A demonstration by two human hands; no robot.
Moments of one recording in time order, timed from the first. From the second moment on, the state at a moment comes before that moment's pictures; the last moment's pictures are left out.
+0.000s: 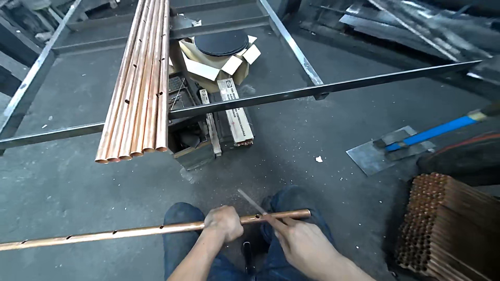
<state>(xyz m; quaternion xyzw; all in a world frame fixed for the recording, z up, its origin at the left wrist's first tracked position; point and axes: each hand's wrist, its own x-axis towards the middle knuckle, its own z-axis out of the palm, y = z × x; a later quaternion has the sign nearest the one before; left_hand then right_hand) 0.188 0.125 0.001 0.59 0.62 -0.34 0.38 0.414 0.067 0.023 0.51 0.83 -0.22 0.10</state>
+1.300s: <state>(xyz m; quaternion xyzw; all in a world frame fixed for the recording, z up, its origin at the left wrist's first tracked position) 0.187 0.106 -0.006 0.61 0.66 -0.30 0.31 0.378 0.071 0.043 0.52 0.78 -0.29 0.18</state>
